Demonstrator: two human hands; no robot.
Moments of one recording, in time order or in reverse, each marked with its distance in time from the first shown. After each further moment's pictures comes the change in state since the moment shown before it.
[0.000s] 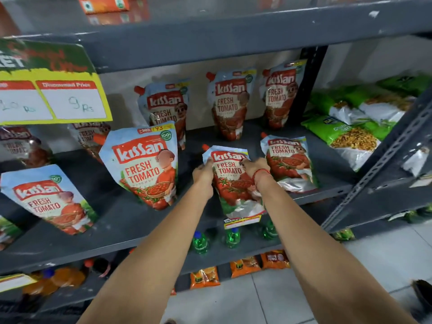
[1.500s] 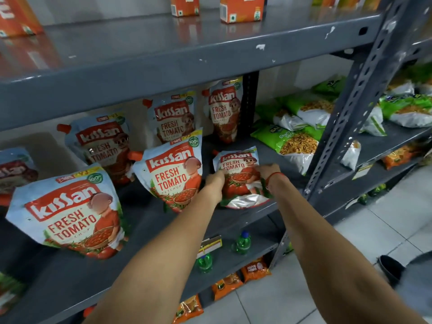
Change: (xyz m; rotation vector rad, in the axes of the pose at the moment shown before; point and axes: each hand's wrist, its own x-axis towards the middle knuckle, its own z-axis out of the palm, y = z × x) left_hand 0.023 -0.029 0.144 0.292 -0.307 -0.103; right_hand 0.059 0.041 -0.138 0.296 0.095 0.211
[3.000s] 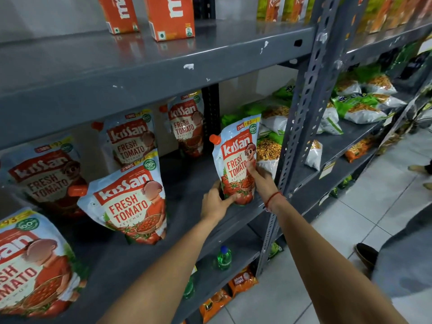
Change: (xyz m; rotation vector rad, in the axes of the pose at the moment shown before) left_hand -0.008 -0.036 0.057 0.662 -0.123 0.752; right_hand 0.015 0.028 -0.063 0.264 -0.095 -0.390
